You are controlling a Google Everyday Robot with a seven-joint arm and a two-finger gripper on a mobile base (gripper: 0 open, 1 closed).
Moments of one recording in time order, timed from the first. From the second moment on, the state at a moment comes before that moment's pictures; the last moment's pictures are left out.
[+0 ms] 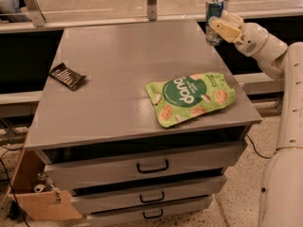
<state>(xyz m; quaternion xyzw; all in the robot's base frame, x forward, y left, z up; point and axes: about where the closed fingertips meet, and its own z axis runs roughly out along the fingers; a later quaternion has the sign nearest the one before) 0.755 -0.224 0.971 -0.32 0.45 0.43 0.71</state>
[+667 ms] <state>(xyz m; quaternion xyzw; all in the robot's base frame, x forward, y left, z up) 0.749 -0.236 0.950 -0.30 0.42 0.46 0.72</state>
